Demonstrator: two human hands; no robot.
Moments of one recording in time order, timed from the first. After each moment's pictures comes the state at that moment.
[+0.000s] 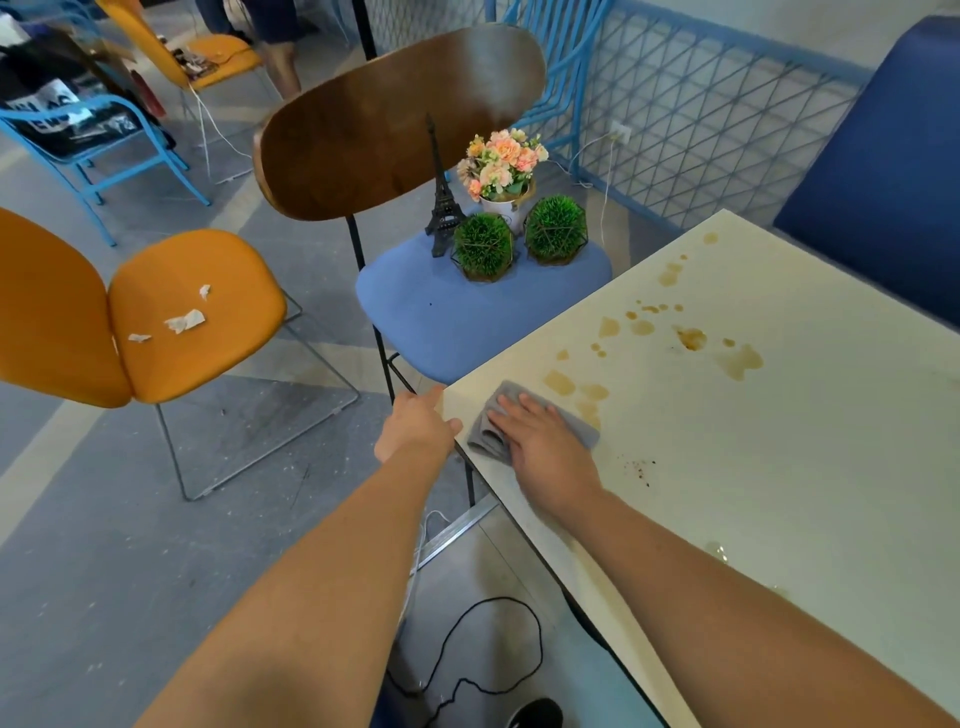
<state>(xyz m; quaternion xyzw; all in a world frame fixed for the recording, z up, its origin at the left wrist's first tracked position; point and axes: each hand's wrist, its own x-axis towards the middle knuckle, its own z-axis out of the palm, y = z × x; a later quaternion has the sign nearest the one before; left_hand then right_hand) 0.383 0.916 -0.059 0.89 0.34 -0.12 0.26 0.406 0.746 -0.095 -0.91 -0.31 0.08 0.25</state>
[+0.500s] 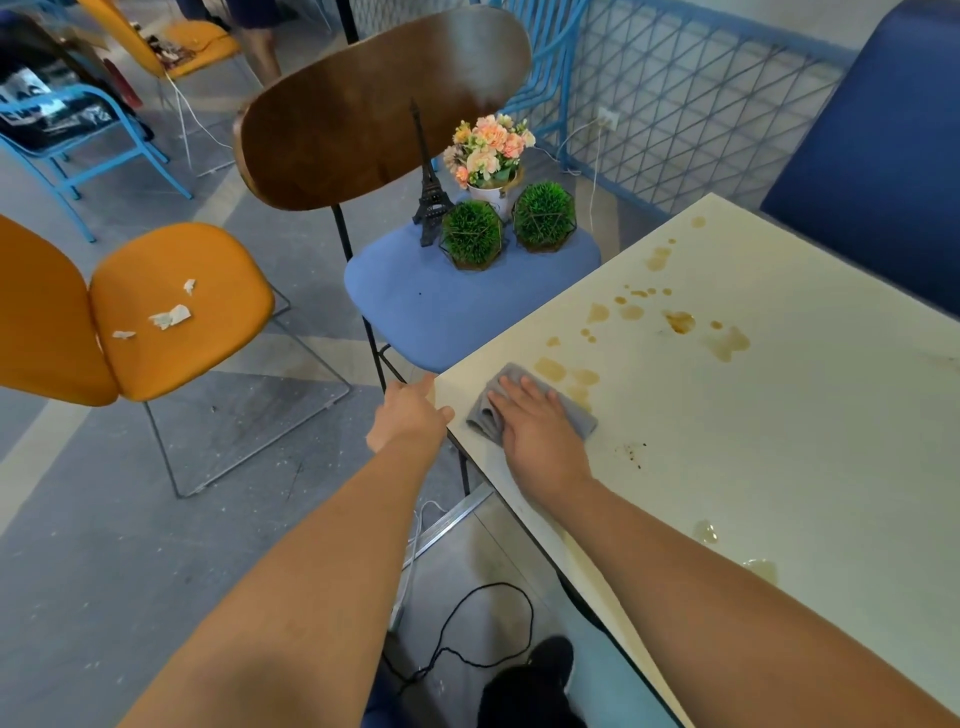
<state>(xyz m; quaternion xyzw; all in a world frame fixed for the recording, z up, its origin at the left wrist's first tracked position) 0.381 0.912 -0.054 0.90 0.34 -0.12 0.26 0.401 0.749 -0.095 -0.93 -0.26 0.05 0.25</state>
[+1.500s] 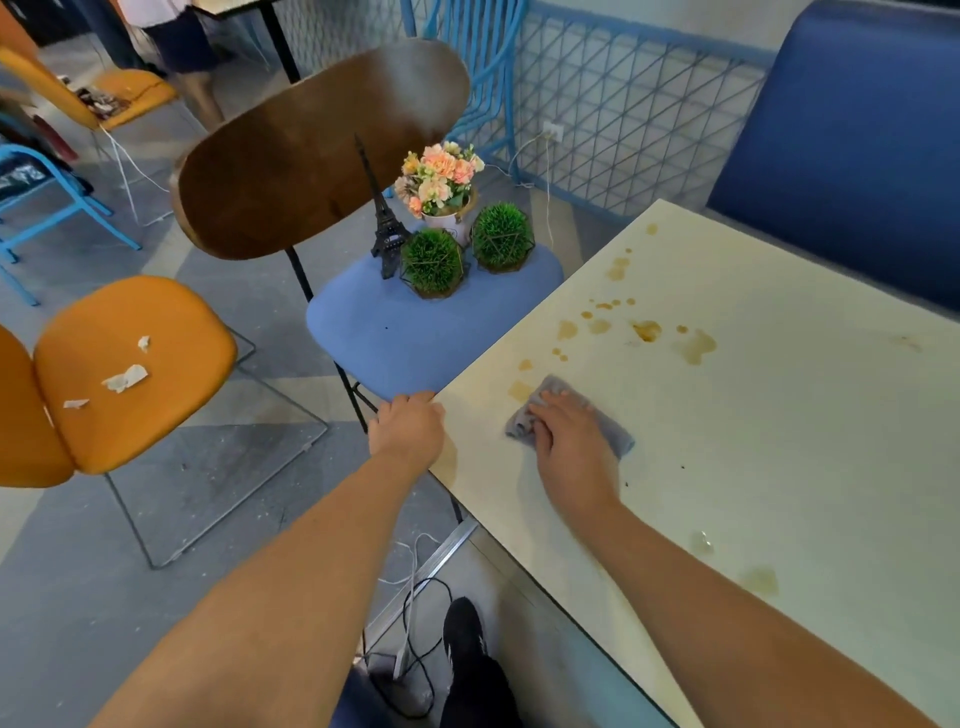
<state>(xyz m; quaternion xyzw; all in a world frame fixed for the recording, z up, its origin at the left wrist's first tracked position) 0.420 0.910 -0.061 0.95 0.21 -0.13 0.18 0.413 0.714 -0.095 -0.94 -0.12 -0.01 0.31</state>
